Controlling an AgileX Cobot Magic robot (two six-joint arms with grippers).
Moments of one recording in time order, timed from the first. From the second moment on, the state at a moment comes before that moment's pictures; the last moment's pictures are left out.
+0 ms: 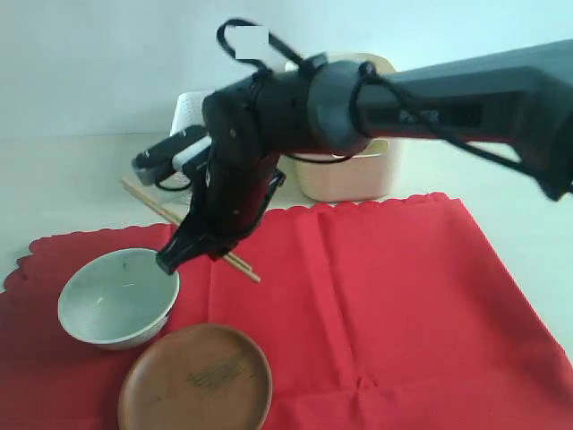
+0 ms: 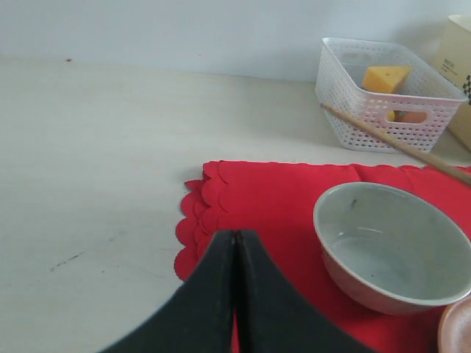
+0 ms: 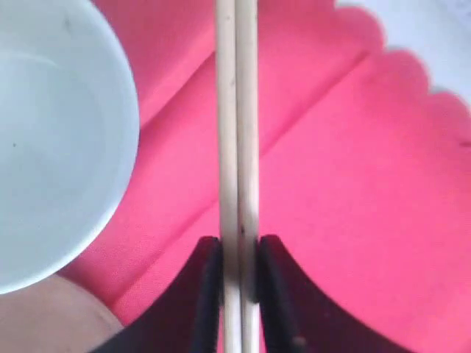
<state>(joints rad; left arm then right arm) -0.02 0.01 0.00 0.00 0.37 -0.10 0.79 2.14 -1.66 -0.01 0.78 -0.05</state>
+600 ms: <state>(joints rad) -0.02 0.01 0.00 0.00 0.37 -0.10 0.36 1.93 -1.66 0.18 0.59 -0.23</state>
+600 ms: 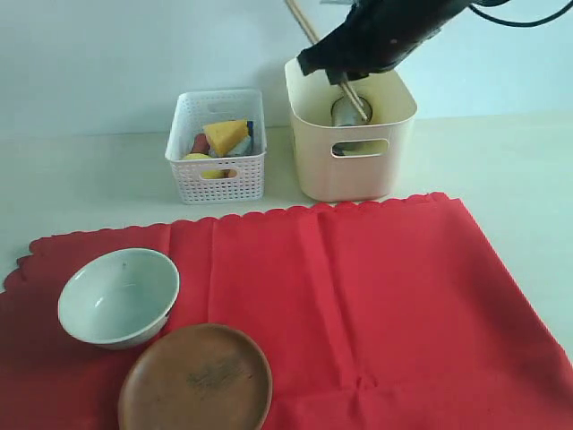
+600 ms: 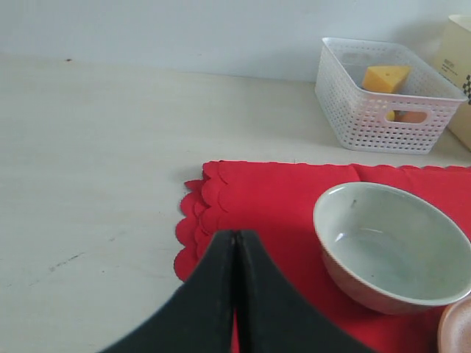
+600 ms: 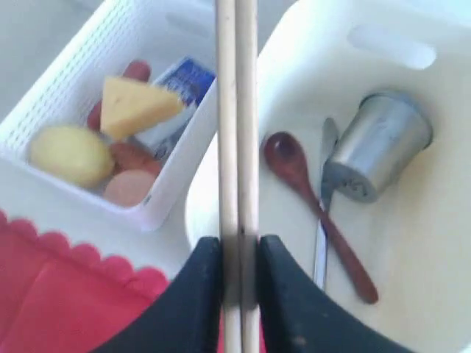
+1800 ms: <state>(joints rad) -0.02 0.01 0.00 0.00 0.37 -0.10 0.26 1.94 -1.66 0.60 0.50 -0.60</state>
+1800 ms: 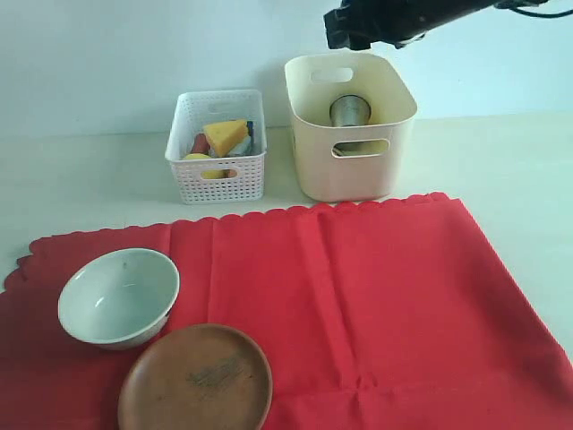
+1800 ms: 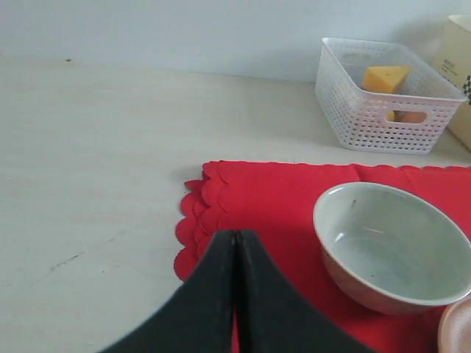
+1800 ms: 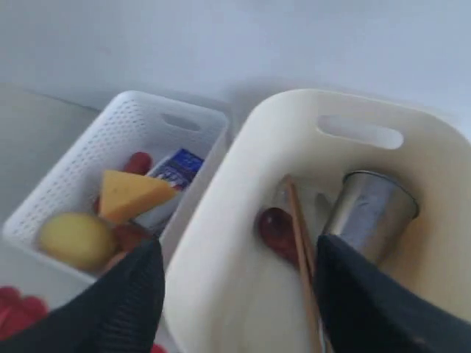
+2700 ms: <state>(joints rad) -0.02 0.01 0.00 0.00 0.37 -0.10 0.75 2.15 -1.66 0.46 0.80 -0.38</state>
